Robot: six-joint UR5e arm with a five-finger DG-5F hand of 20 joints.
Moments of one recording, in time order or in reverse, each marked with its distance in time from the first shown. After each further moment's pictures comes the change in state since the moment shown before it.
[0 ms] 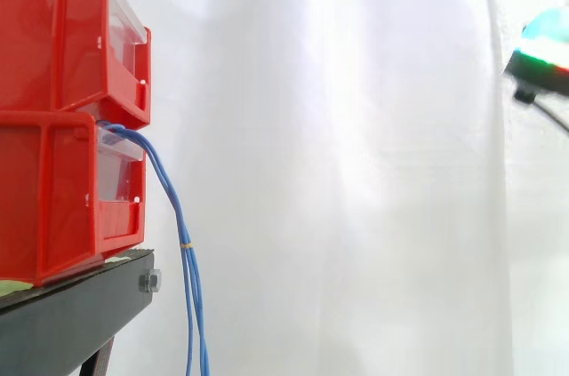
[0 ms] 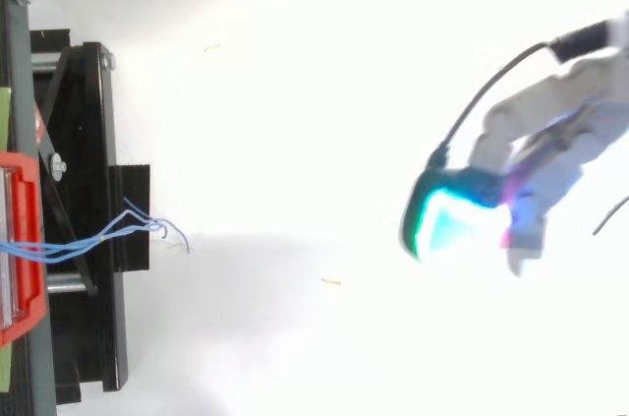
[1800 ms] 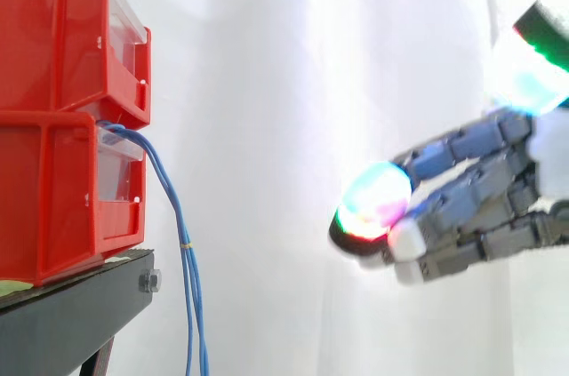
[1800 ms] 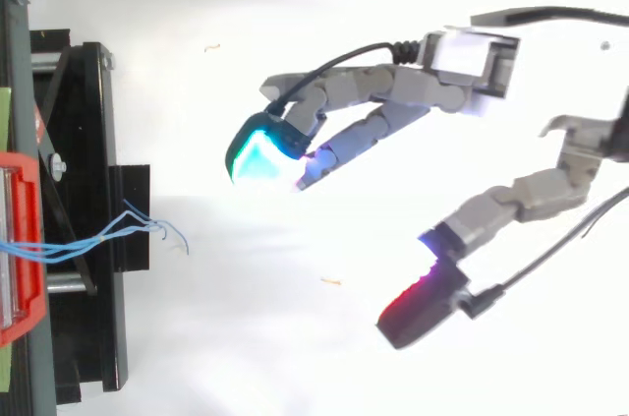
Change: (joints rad) arm 0.093 -0.194 0.006 0.283 0.335 -0.066
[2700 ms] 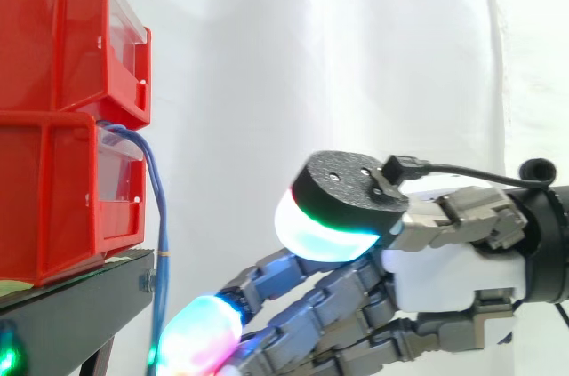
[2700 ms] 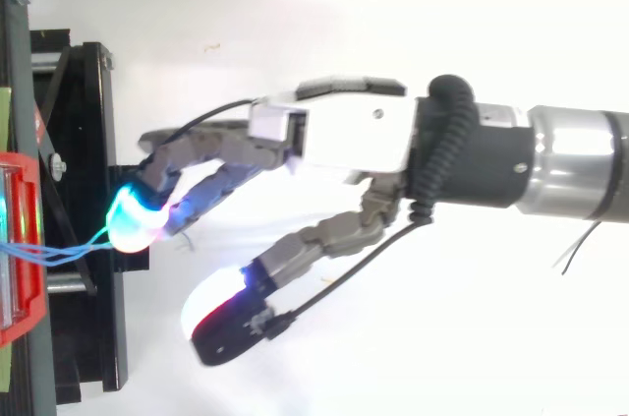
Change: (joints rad) arm 0.003 -0.294 0.352 -0.108 -0.058 0.029
